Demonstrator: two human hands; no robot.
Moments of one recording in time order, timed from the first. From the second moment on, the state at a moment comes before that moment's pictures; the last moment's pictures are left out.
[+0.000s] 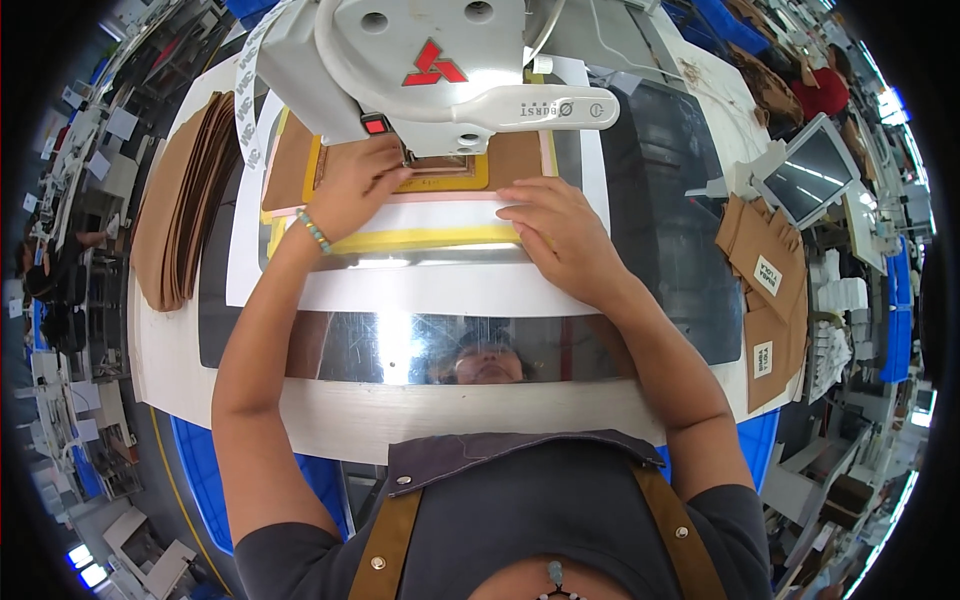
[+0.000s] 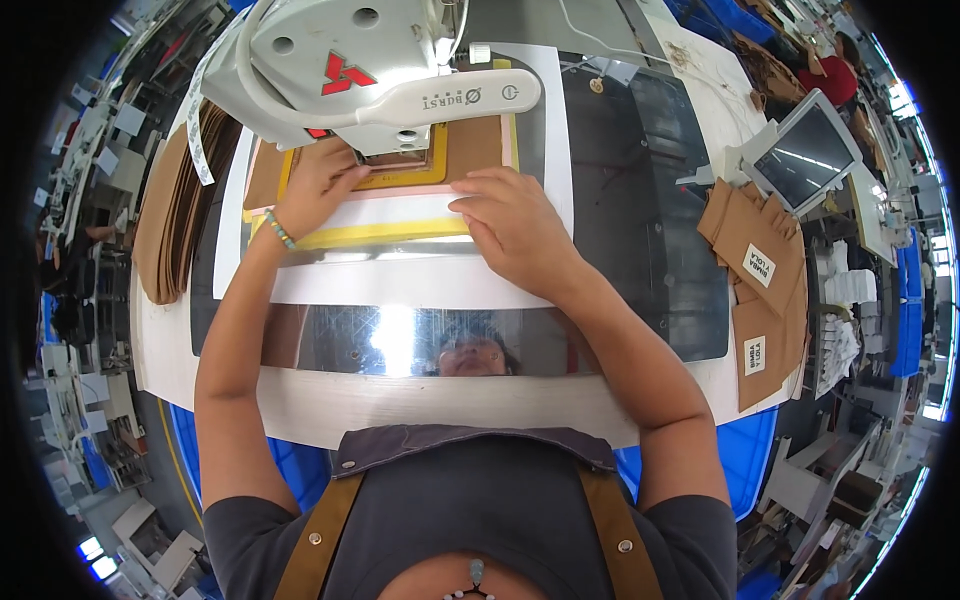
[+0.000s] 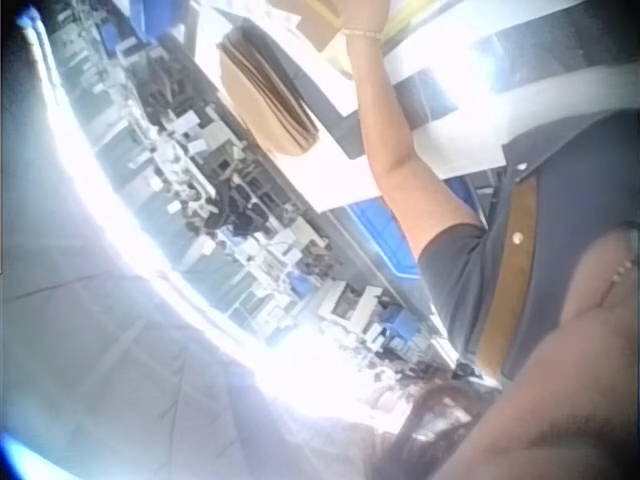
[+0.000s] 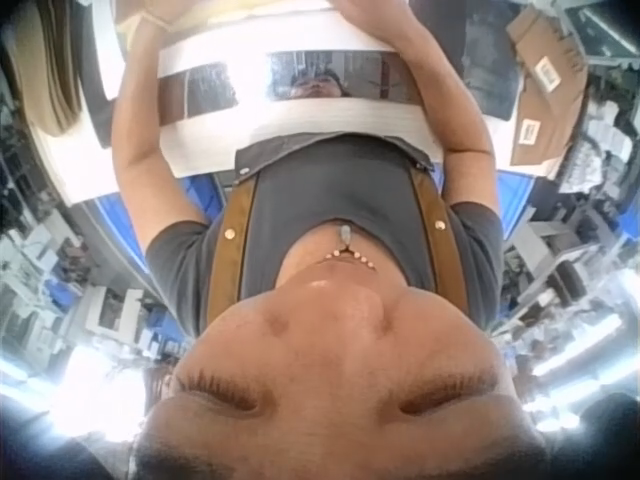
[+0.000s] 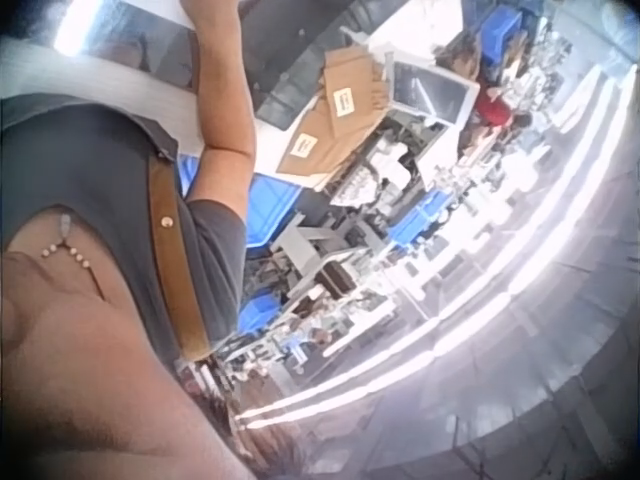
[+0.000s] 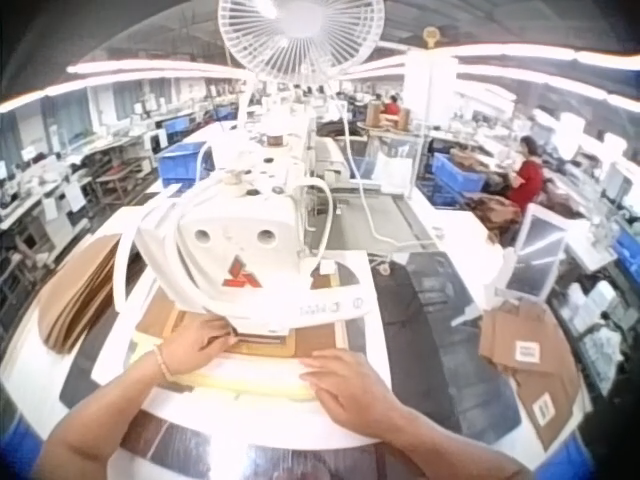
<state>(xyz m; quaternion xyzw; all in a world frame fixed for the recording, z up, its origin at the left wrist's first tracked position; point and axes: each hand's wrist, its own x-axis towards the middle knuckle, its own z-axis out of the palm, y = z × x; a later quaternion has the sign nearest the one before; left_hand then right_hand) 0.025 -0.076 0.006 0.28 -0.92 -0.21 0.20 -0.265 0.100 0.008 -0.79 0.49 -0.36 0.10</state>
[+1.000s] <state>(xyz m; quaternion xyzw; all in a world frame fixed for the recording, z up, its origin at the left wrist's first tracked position) 0.116 -0.097 -0.013 0.44 -0.88 0.07 0.17 -0.269 0.090 0.025 -0.88 0.43 -0.22 -0.05</state>
